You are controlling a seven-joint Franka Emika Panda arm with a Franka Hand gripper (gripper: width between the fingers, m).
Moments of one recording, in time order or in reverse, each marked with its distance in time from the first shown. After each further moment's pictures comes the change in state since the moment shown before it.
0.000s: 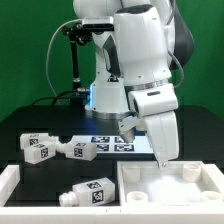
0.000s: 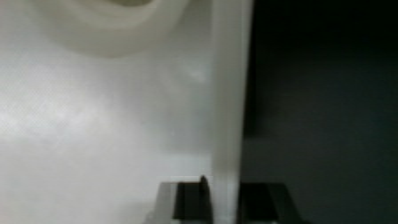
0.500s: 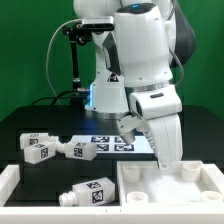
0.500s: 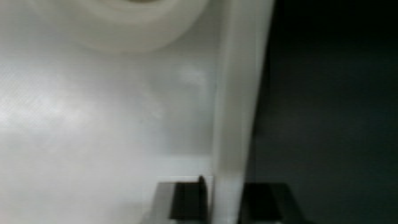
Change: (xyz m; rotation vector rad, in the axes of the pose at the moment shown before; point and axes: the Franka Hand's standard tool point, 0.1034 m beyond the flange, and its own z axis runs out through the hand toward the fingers) arm 0.000 -0.001 0.000 0.021 -0.001 0.011
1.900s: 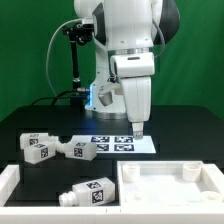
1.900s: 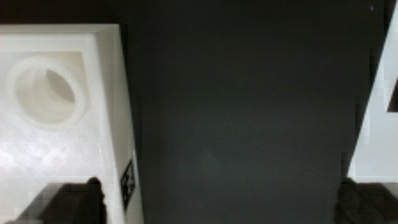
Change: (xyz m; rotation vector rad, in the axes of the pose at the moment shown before) arm -0.035 -0.053 -0.062 -0.028 -0.114 0.068
